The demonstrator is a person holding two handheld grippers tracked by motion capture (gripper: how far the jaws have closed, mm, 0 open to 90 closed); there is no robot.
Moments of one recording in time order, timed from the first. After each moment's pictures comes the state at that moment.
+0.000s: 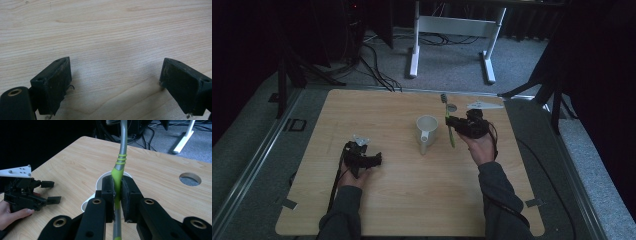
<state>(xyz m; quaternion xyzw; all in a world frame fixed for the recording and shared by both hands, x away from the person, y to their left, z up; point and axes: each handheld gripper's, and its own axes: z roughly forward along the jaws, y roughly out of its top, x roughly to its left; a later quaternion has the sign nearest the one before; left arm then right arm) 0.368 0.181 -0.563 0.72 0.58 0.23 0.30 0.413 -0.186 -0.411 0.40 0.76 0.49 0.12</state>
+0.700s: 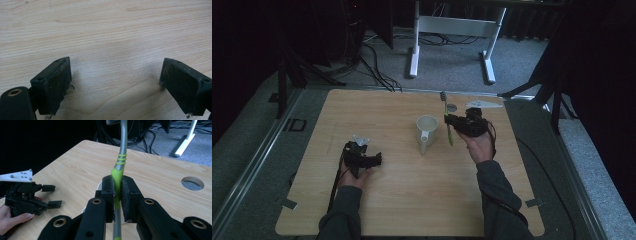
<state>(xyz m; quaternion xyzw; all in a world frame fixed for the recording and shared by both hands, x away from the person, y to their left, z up) 0.368 0.181 -0.563 0.72 0.58 0.23 0.30 0.417 -0.184 -0.411 0.40 0.76 0.50 0.12</state>
